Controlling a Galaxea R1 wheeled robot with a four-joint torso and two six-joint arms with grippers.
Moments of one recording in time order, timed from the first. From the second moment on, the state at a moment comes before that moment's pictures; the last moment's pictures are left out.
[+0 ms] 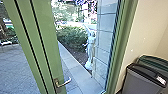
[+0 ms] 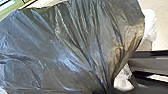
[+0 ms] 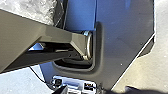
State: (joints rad) left arm 1.53 3.00 -2.68 -0.15 -0.08 0.29; right arm -1.61 3.06 -2.72 0.05 0.02 -0.17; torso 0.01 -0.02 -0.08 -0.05
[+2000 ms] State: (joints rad) left arm 1.55 2.92 -2.56 -0.15 -0.09 0.29; right arm -1.62 2.99 -2.58 0.05 0.03 -0.17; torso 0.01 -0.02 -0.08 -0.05
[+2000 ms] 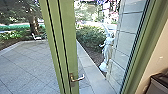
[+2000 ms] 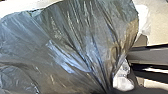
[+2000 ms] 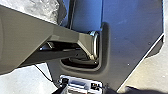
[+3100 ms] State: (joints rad) left arm 1.55 2.93 -2.57 -0.15 -0.09 0.29; right arm -1.62 2.99 -2.59 0.05 0.03 -0.17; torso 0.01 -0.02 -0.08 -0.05
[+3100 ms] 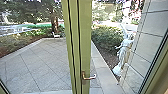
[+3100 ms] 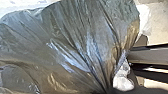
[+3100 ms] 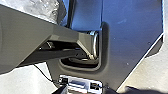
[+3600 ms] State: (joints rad) left arm 1.55 2.93 -2.57 -0.15 -0.09 0.29; right arm -1.62 3.00 -2.61 0.05 0.03 -0.17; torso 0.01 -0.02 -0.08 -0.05
